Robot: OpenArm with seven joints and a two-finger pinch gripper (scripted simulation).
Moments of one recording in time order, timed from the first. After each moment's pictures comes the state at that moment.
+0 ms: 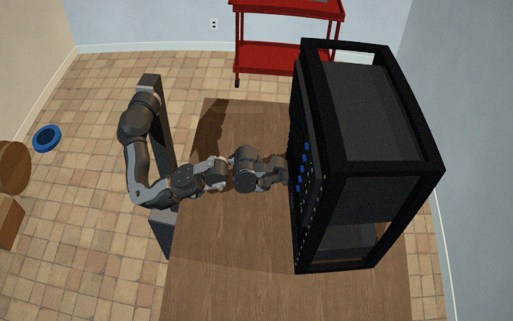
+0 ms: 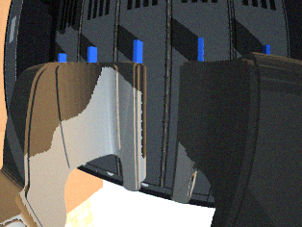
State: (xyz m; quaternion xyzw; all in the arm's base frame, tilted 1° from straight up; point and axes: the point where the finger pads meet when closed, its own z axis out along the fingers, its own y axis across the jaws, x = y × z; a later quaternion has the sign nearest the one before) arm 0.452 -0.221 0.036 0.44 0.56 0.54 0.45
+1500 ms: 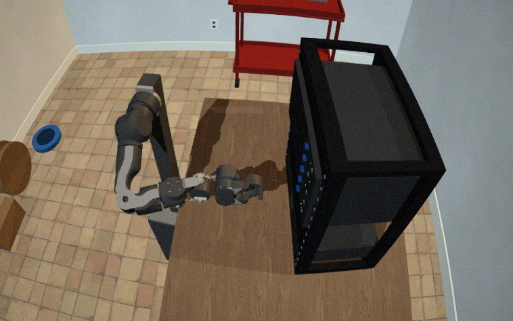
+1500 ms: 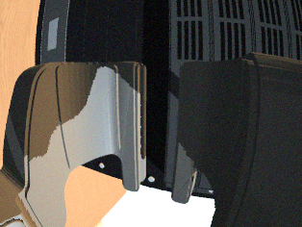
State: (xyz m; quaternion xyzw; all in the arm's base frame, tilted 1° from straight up) arm 0.394 -0.196 -0.086 0.44 0.55 0.54 0.46
